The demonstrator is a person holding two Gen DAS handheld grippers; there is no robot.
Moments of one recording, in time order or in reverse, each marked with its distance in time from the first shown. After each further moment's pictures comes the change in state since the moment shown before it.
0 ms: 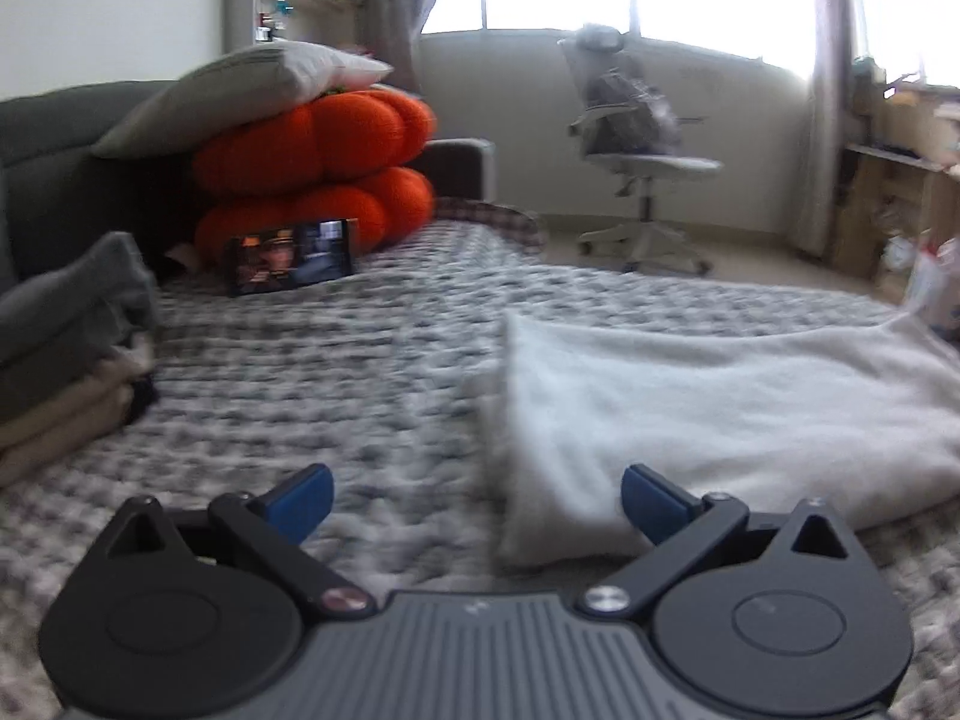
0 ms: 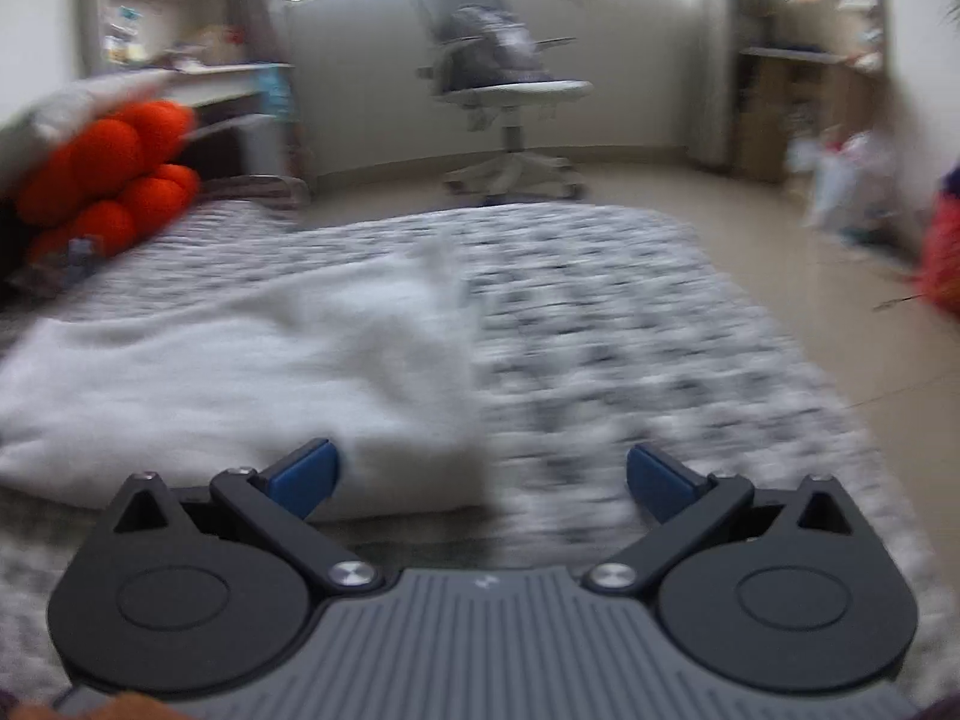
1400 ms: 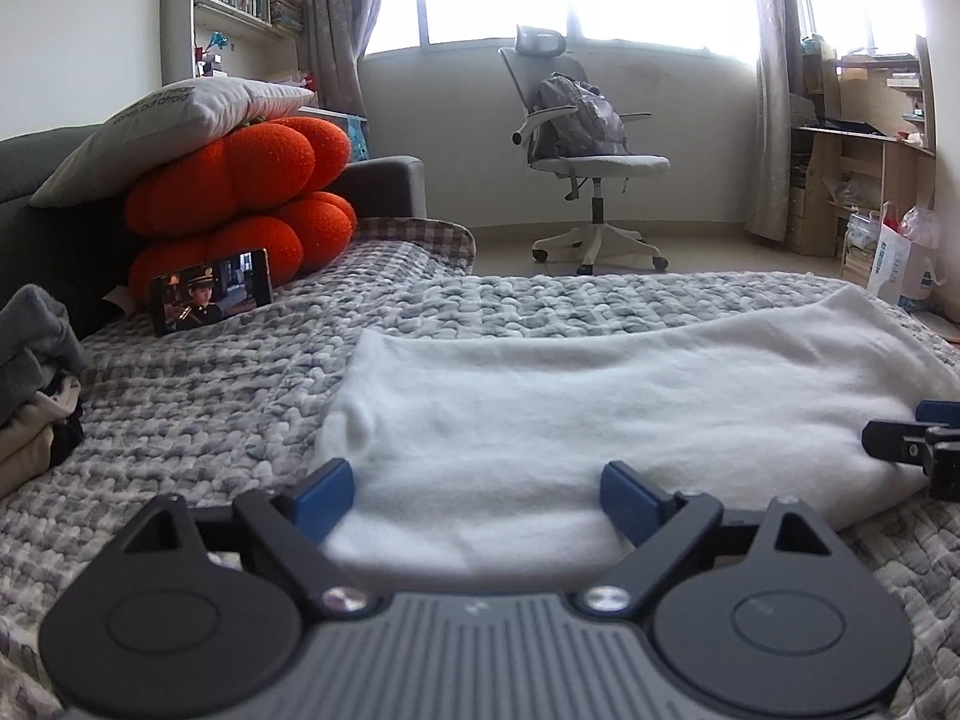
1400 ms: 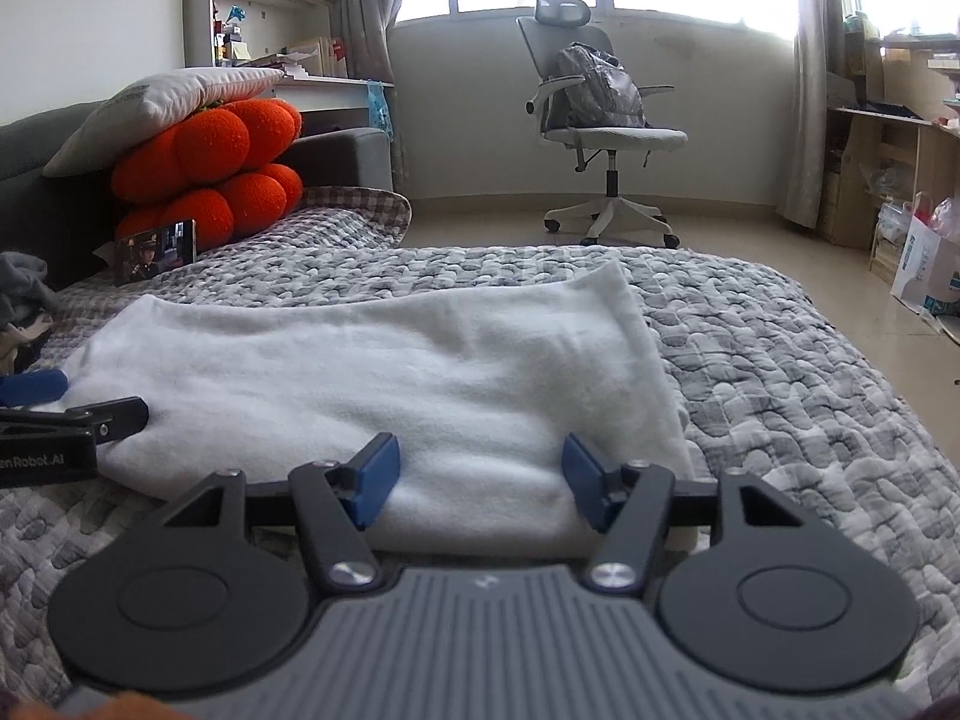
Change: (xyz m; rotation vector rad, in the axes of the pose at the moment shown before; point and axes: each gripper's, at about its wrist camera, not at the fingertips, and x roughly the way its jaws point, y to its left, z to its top) left arm 0.009 -0.067 -0.002 0.077 -0.044 -0.069; right arm 0.007 0.052 -0.011 -0.115 -0.084 0.190
